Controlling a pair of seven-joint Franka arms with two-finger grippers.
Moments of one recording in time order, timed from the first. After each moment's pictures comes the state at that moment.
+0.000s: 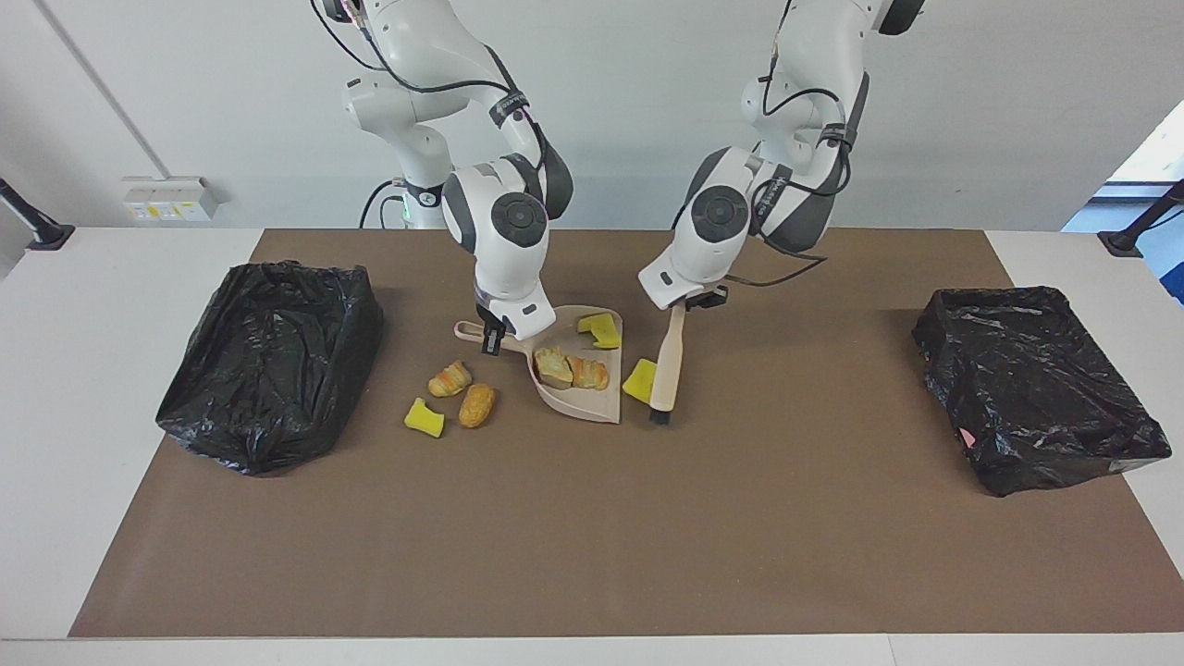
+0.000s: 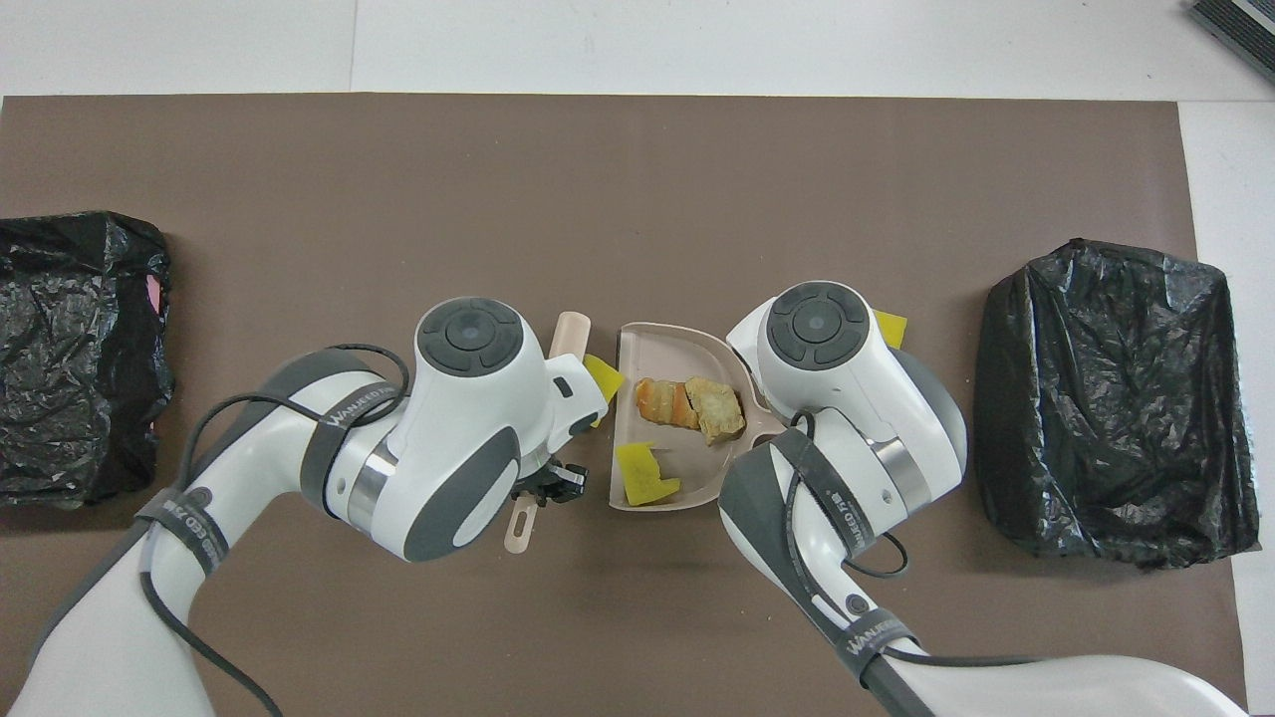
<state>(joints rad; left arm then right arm) -0.05 0.21 -0.61 -1.97 -0.07 1.88 -0.33 0.38 0.22 0.06 -1.95 -0.18 1.94 -0.93</state>
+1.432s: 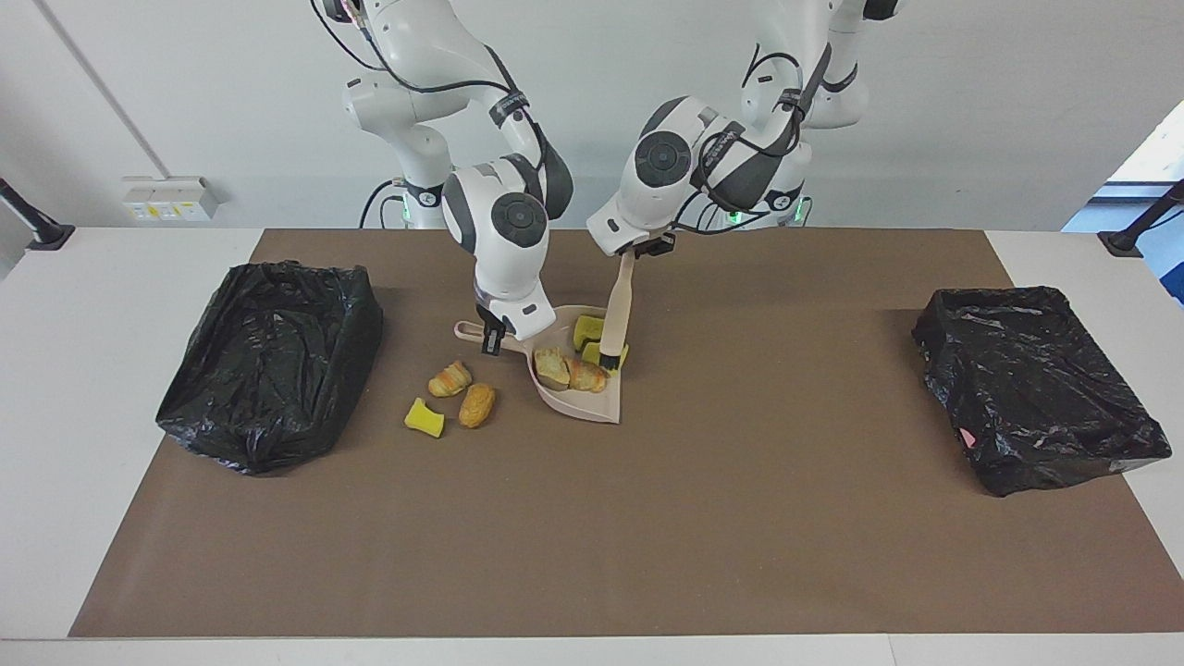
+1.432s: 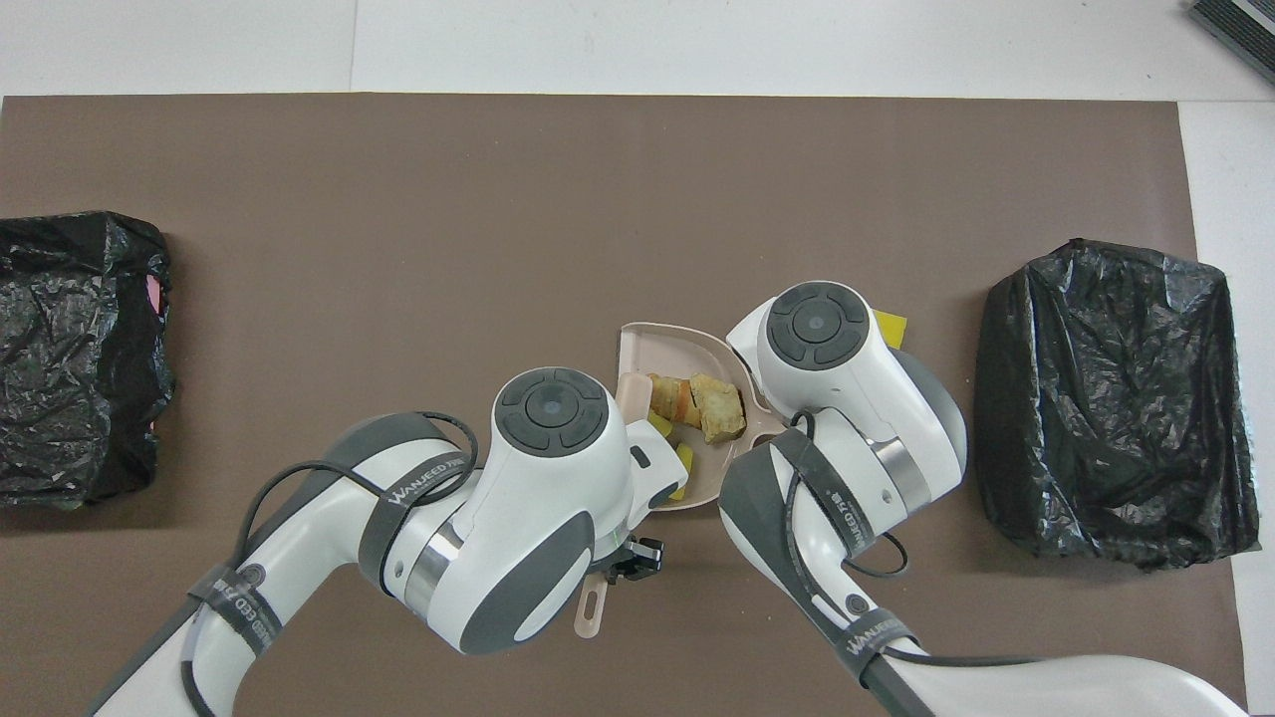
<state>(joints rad) -0.05 0.11 -0.75 -1.96 -0.22 1.66 -0.49 0.38 0.22 0.06 -1.95 -0.18 1.94 -0.93</state>
